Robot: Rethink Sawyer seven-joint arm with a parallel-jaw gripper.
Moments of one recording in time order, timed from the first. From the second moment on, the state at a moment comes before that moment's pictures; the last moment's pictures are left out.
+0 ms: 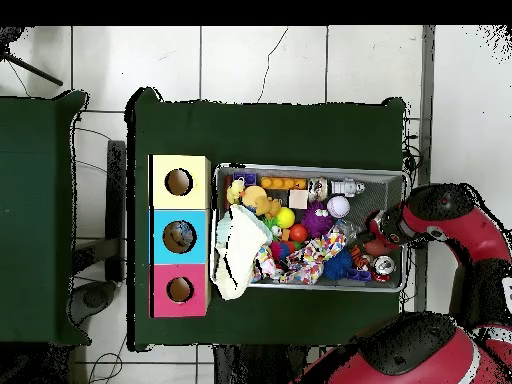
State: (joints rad) arm -0.76 -0.11 0.01 0.96 -0.01 1.31 1.78
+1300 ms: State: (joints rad) arm -0.79 -0.07 0.07 0.83 -0.05 1.39 1.78
